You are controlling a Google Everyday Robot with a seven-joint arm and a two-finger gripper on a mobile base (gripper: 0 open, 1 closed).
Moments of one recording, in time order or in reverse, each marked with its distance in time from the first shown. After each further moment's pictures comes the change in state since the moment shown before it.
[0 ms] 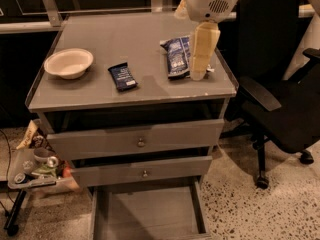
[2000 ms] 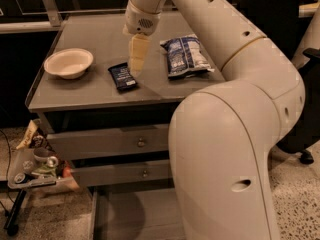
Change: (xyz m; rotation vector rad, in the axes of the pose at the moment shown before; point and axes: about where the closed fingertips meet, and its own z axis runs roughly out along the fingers) arm -0.095 -0.108 0.148 -0.126 -0.131 -0.036
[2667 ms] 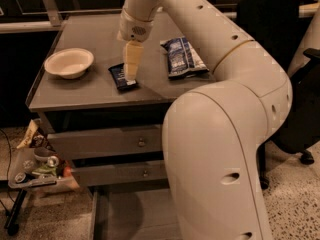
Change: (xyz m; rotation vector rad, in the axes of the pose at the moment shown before) arm -0.011 -0.008 0.028 -0.015 -0.017 -0.017
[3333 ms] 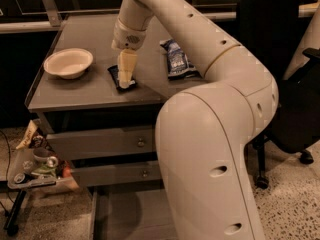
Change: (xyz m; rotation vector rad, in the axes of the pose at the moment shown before) arm -0.009 0.000 0.034 -0.053 -0.027 -0.016
